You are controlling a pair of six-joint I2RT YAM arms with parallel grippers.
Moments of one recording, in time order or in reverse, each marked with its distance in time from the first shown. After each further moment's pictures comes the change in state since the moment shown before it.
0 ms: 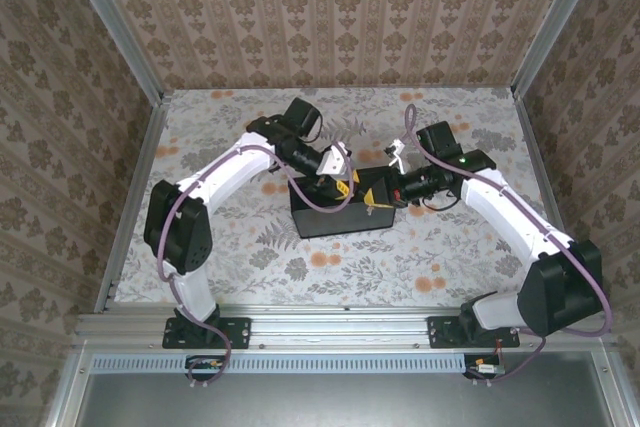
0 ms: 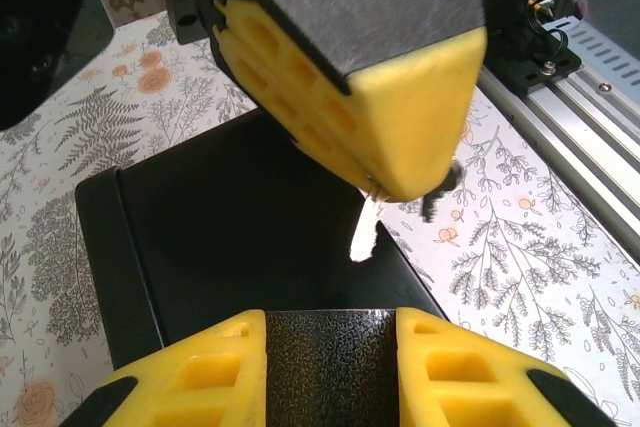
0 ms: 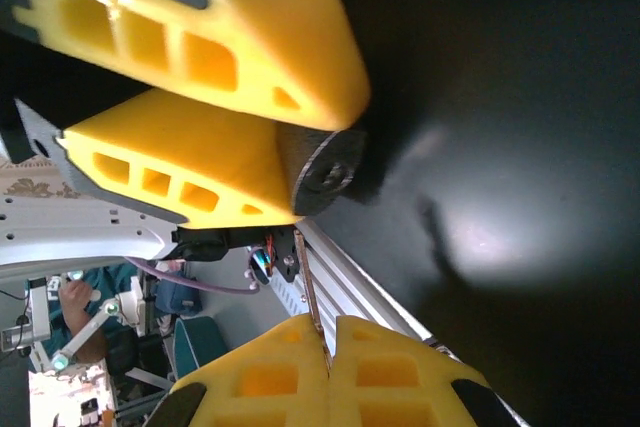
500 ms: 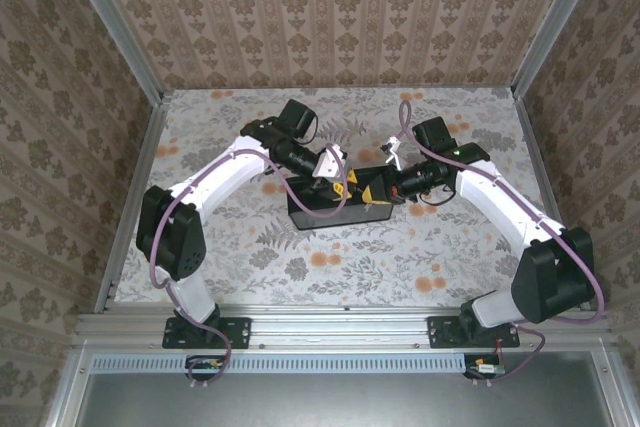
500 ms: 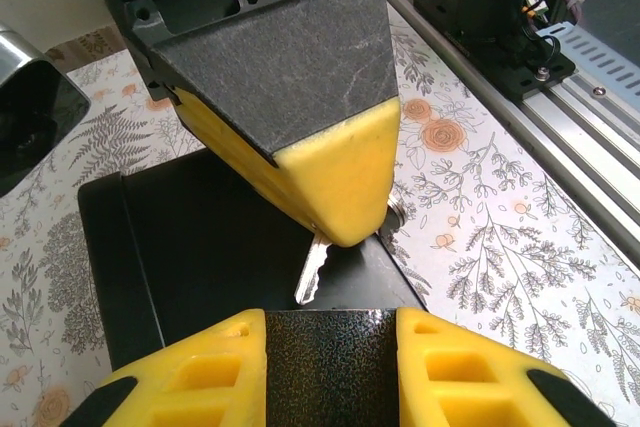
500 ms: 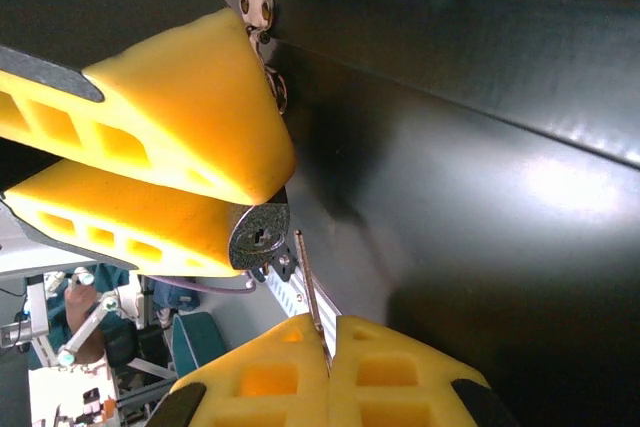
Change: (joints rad) left arm 0.004 -0.048 -0.044 0.028 0.012 0.013; right arm -0.002 0.064 0.044 -0.020 -0.005 -0.031
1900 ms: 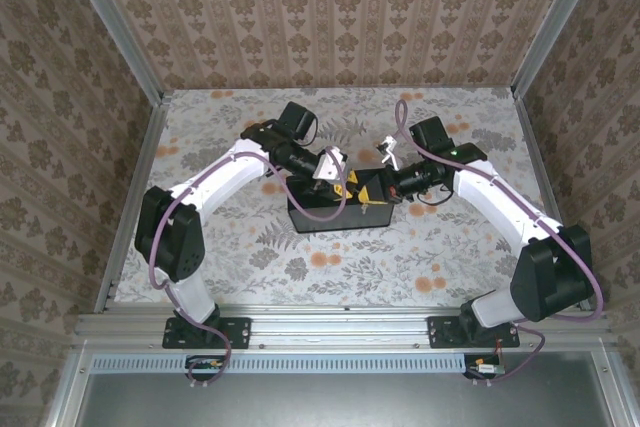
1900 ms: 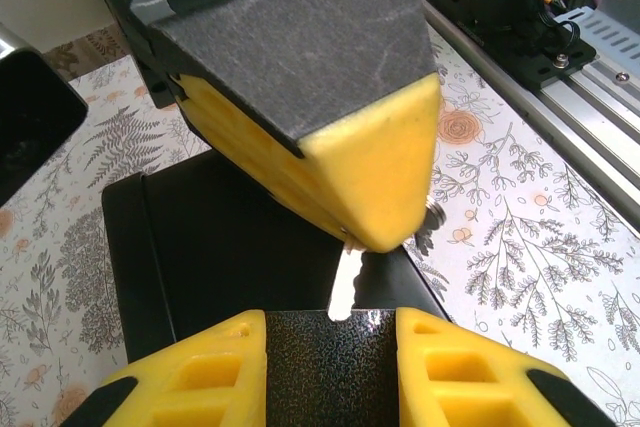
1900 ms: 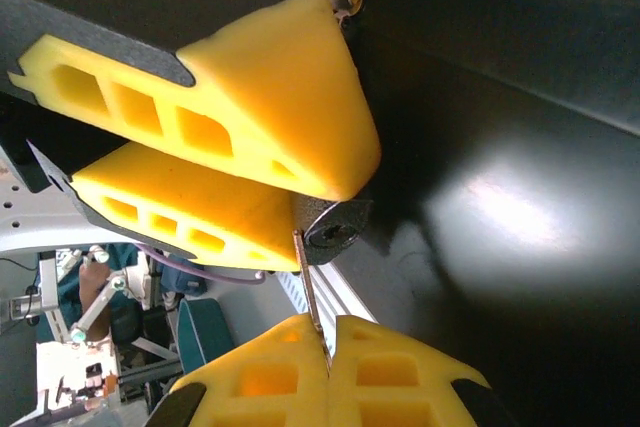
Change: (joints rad) left arm 0.002 -0.011 -0.046 0.073 -0.010 -0.002; right arm 0.008 0.011 0.000 0.026 -0.045 -0.031
